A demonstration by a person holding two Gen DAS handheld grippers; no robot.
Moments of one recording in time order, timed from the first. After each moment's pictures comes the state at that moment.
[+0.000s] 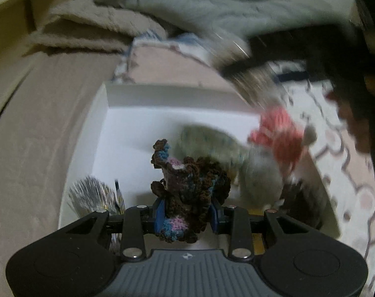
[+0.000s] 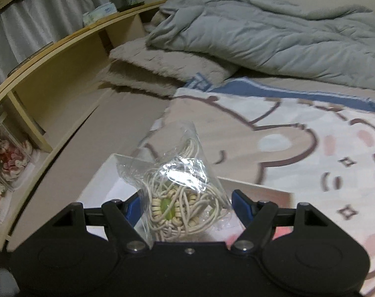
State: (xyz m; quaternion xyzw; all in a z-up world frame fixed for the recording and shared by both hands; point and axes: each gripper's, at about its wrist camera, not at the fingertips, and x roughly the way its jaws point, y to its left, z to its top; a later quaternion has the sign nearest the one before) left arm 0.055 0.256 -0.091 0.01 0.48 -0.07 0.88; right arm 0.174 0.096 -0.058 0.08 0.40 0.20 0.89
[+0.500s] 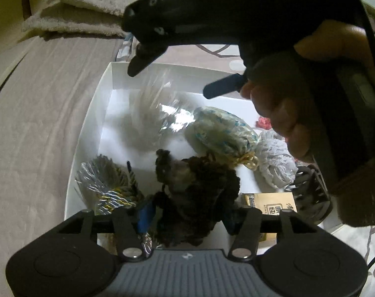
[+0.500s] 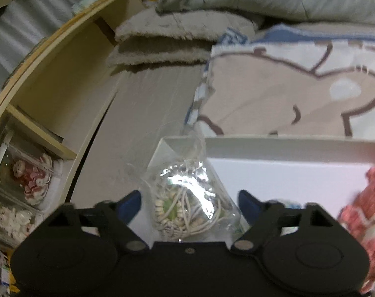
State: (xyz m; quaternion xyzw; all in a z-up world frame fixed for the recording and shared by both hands) left arm 0.054 0.283 -0.104 -0.01 0.49 -0.09 0.87; right arm 0.196 0.189 -0.091 0.18 0.47 0.20 0.84
